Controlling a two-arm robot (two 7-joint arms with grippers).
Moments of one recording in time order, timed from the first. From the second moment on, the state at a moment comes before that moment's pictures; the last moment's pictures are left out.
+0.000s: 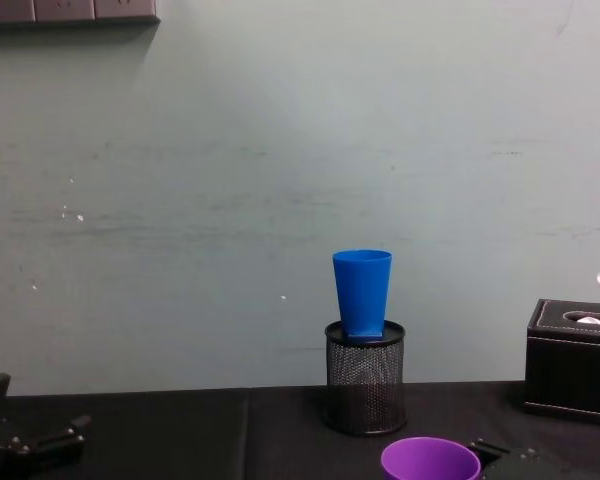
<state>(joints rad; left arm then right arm) -0.20 0.60 0.45 -1.41 -0.25 -0.12 0.03 0.32 0.41 -0.48 -1.24 0.41 -0.10 0.61</state>
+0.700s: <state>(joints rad) -0.20 0.60 0.45 -1.41 -0.25 -0.12 0.03 0.32 0.42 -0.48 -1.24 0.41 -0.10 0.61</state>
